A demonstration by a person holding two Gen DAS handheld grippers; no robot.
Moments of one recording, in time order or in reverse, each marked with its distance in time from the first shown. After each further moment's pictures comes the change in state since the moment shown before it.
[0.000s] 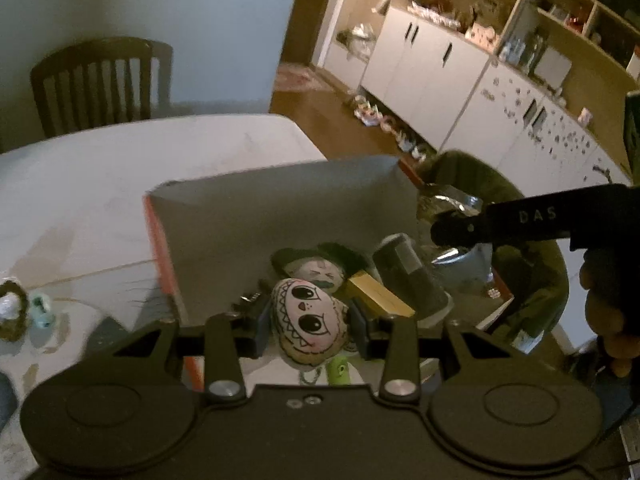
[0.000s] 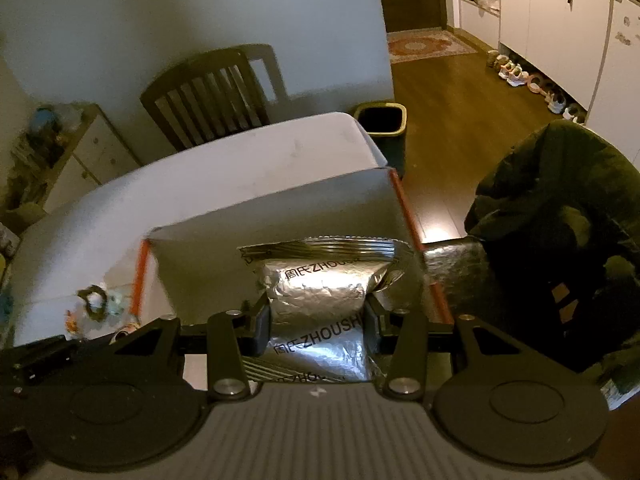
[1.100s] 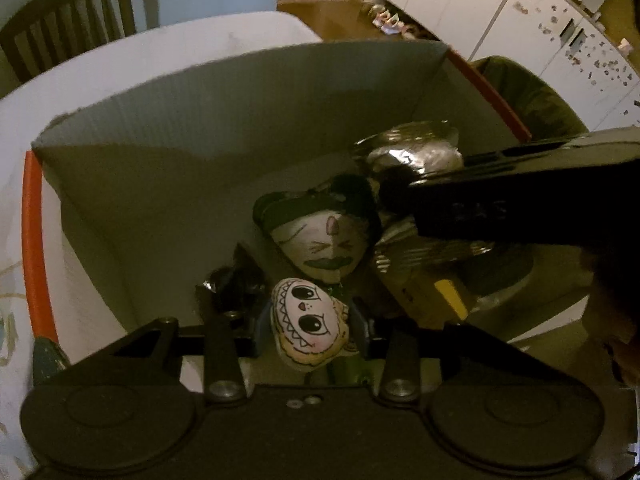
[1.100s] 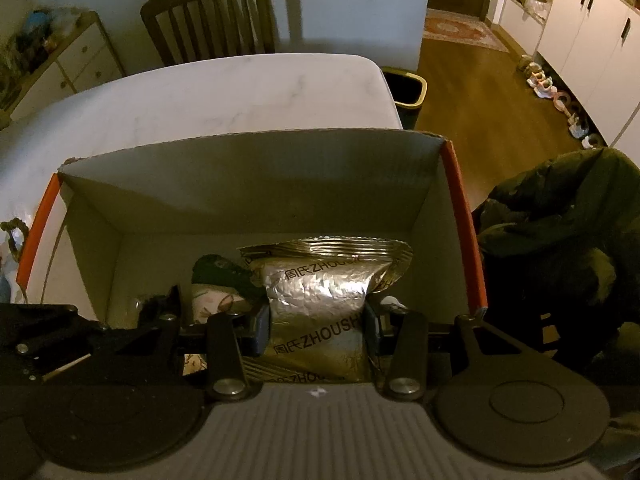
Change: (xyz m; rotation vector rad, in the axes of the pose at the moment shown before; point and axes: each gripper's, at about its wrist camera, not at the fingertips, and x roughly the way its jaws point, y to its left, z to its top) left arm 0.102 -0.009 0.006 0.027 0.286 0.080; right arm 0.113 0.004 0.011 -0.218 0.141 -0.072
